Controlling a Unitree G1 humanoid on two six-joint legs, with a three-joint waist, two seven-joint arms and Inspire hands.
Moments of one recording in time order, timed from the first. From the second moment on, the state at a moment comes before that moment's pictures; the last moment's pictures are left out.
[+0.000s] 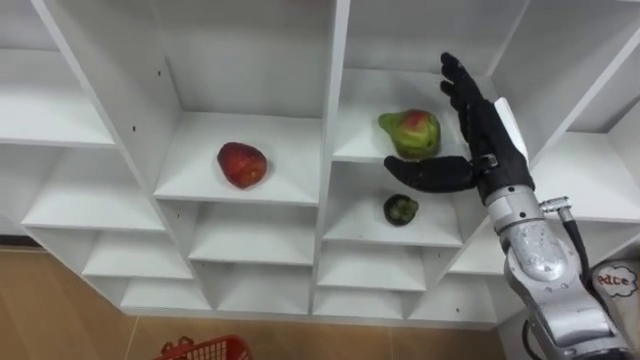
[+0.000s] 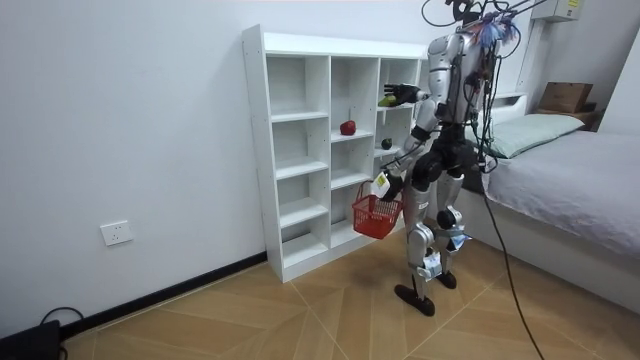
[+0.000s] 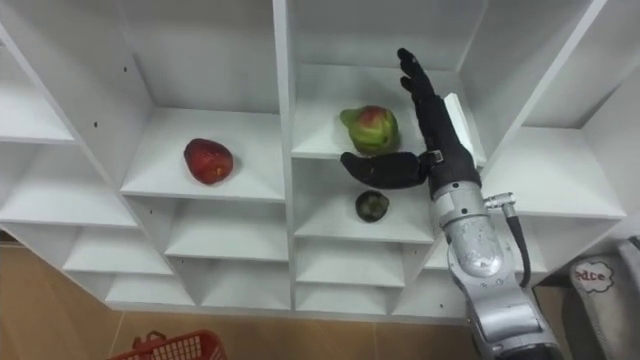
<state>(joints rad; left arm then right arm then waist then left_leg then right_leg) 0.17 0.26 -0.09 1.03 0.16 -0.11 0.04 -0.14 -0.38 0.17 0.24 0.04 -0.22 -0.11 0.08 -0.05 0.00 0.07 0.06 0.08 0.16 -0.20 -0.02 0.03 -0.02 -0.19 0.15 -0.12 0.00</state>
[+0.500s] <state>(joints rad) 0.18 0.26 -0.08 1.03 0.16 -0.06 0.05 -0.20 -0.38 0.18 0.30 0.07 -0.16 -0.06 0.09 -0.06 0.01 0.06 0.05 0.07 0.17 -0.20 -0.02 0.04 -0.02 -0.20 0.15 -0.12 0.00</state>
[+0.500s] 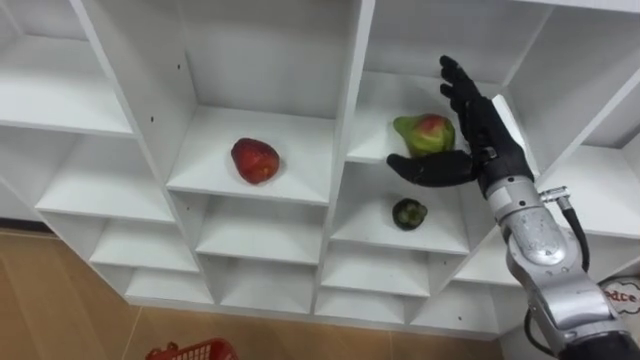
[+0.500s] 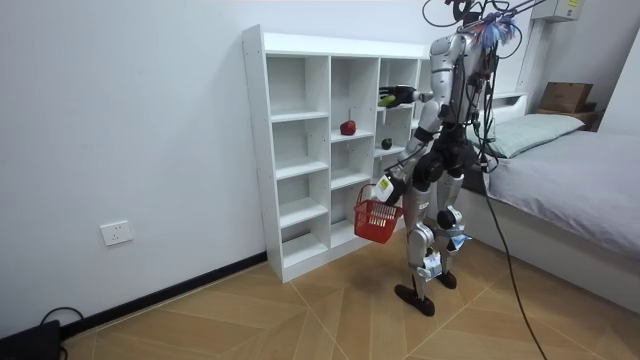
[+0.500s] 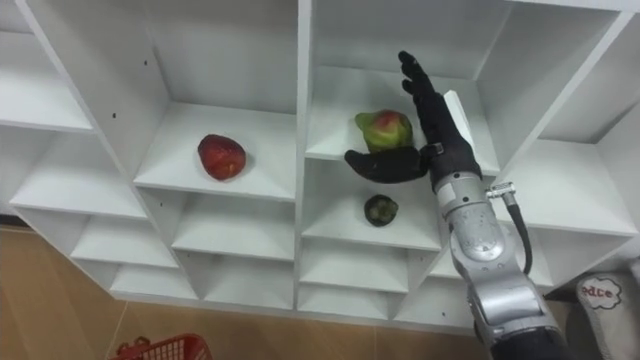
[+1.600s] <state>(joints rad) 0.19 0.28 -0.08 0.92 0.25 0.00 0.03 -0.25 -0.39 0.17 0.39 -0.01 -0.17 0.03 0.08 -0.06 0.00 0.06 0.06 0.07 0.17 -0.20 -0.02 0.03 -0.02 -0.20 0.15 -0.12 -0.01</state>
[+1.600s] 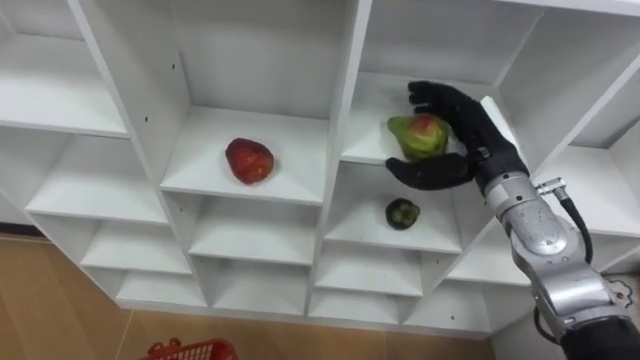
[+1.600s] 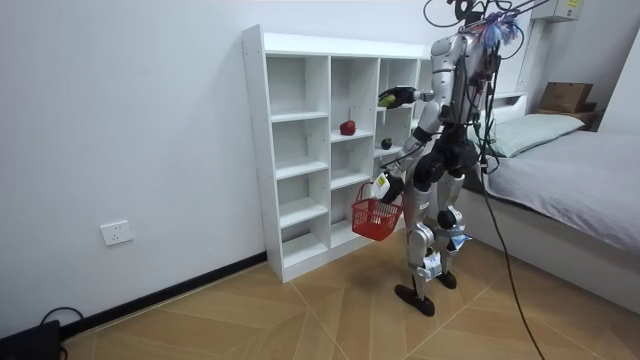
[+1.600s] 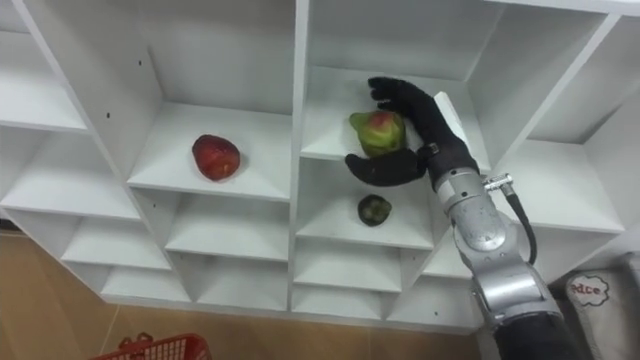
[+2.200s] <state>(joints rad) 0.19 0.28 -0.10 0.92 0.25 0.01 0.04 -0.30 -0.39 0.14 0.46 0.05 -0.15 -0.04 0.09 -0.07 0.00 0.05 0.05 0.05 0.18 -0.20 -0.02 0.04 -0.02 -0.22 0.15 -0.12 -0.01</state>
